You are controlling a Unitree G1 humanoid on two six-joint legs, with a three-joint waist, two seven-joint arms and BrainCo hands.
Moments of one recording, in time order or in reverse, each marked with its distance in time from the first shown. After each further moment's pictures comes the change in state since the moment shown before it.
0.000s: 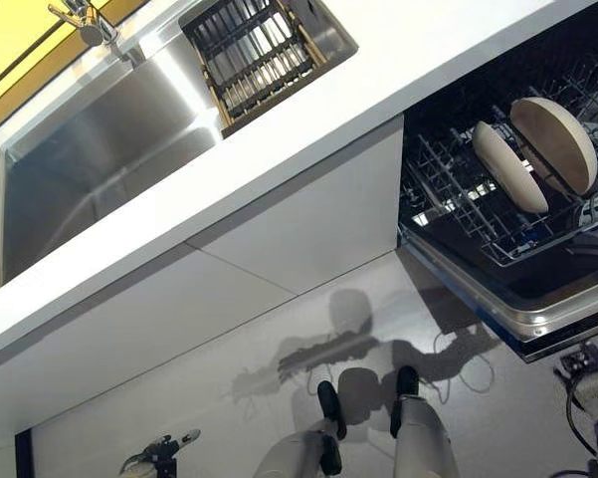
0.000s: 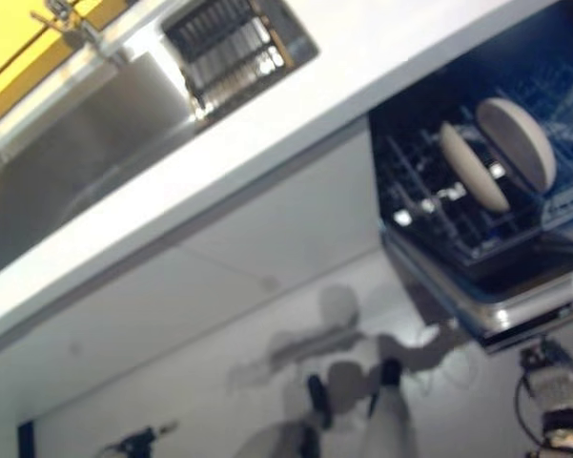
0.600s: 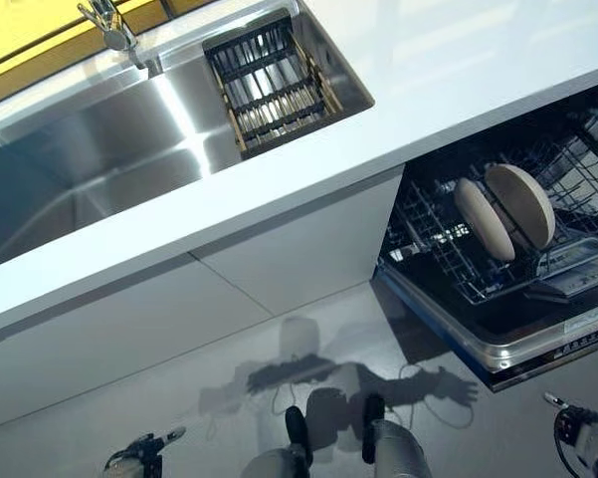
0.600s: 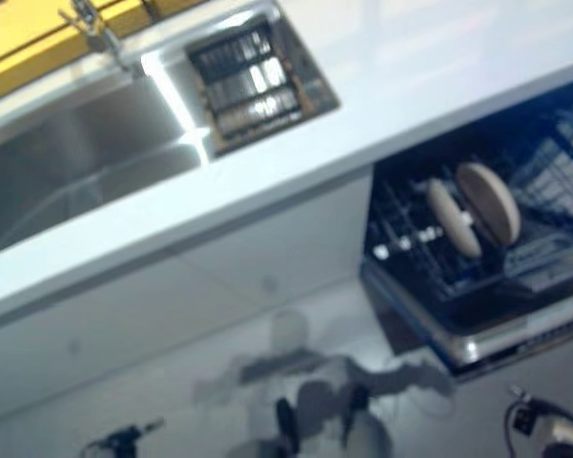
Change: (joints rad) left arm -0.033 0.059 0.019 0.032 0.042 0.023 0.002; right arm 0.121 -0.061 0.076 0.102 -0.958 0.245 -0.003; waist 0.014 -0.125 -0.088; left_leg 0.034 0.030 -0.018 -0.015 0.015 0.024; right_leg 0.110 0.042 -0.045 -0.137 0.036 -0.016
